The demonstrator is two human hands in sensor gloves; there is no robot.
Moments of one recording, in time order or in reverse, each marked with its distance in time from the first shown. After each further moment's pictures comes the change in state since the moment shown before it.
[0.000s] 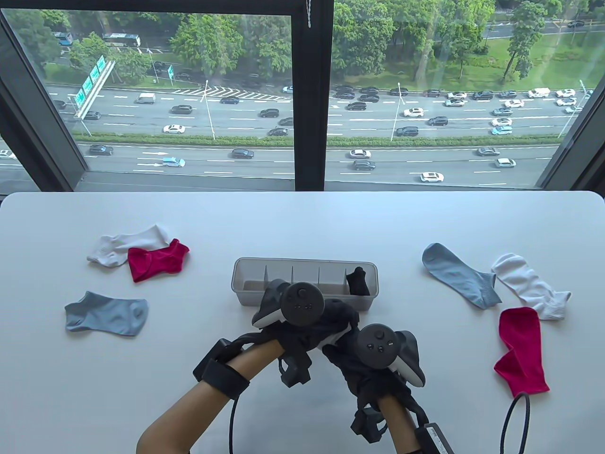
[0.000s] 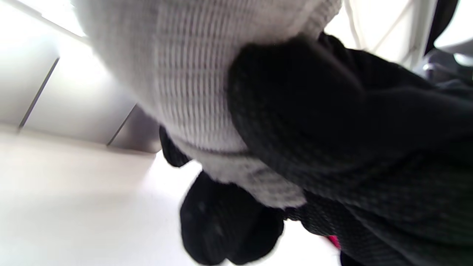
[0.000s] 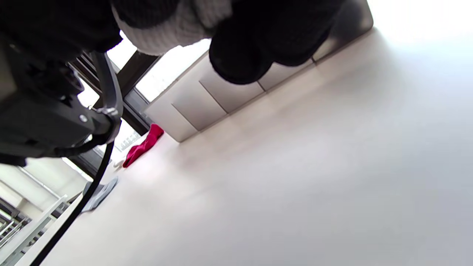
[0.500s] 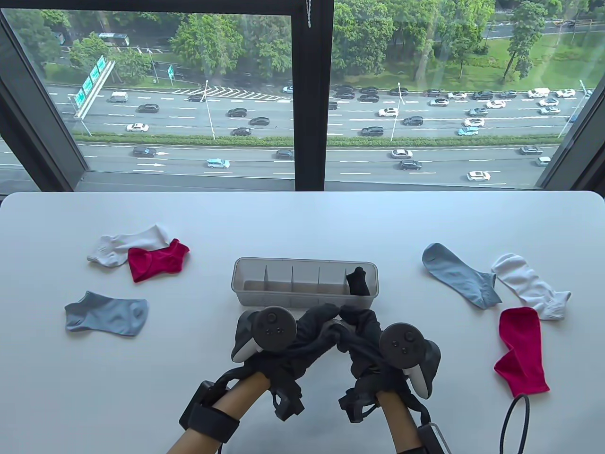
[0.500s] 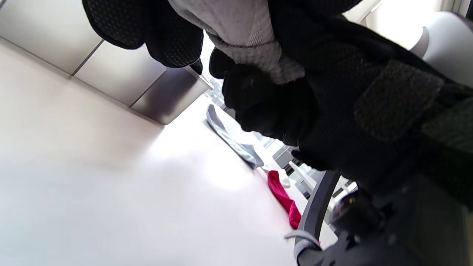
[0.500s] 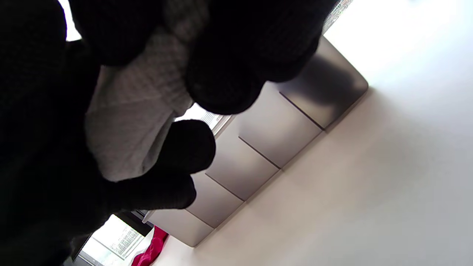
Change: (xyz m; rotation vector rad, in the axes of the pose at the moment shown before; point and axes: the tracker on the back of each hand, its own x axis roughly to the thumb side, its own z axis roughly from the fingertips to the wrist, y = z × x) left_hand 0.000 -0.024 0.052 0.058 0.038 0.045; right_hand -0.010 -0.023 0.005 -0.282 0.082 -0.196
